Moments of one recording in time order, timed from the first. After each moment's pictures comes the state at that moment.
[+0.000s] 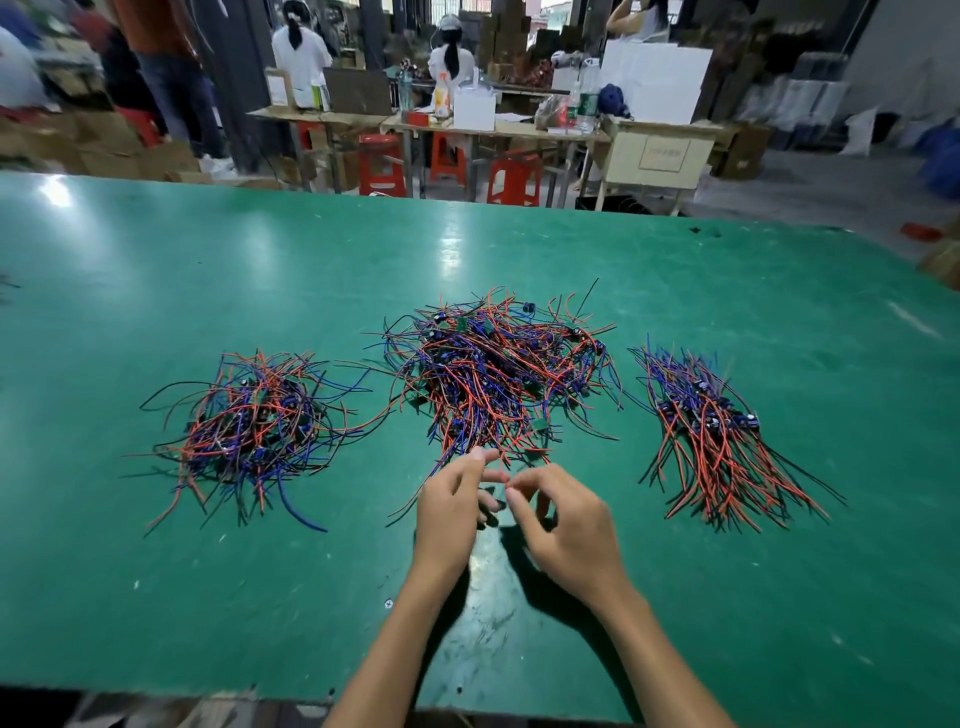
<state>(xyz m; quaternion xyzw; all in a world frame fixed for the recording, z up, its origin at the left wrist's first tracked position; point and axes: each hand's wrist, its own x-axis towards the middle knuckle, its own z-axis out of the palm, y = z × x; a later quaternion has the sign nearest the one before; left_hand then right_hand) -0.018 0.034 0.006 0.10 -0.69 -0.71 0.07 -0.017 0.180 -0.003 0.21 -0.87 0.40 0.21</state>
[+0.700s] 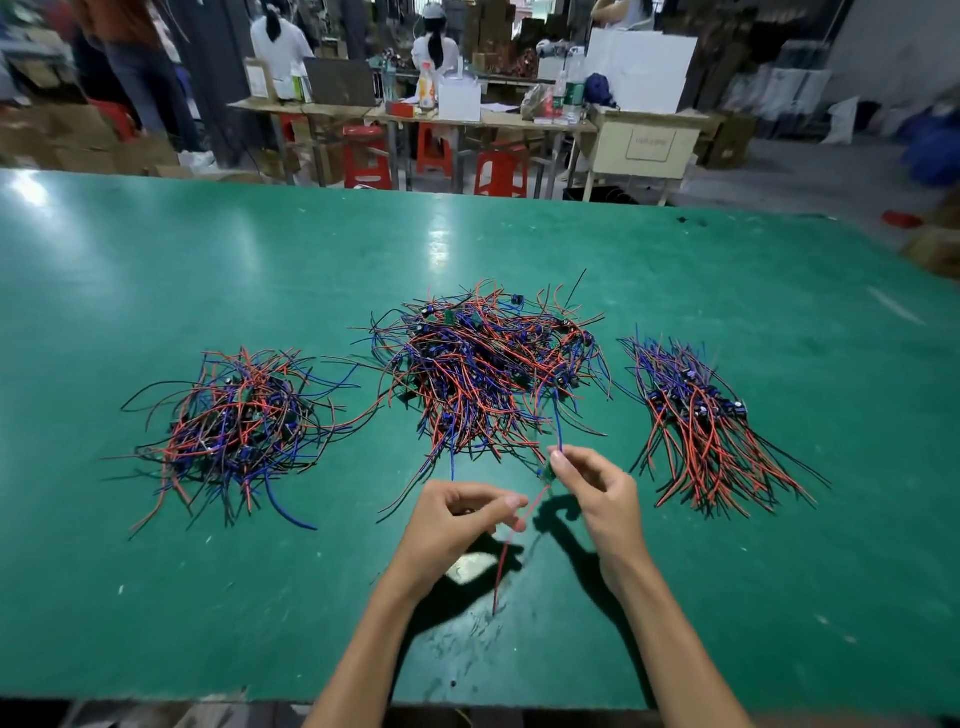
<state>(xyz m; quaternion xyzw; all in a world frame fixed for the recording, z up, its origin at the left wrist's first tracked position) -0.002 0.017 0.004 -0.07 -0.69 -0.72 -0.08 -0.032 0.204 -0.004 -0.03 -0.69 0.72 0.08</state>
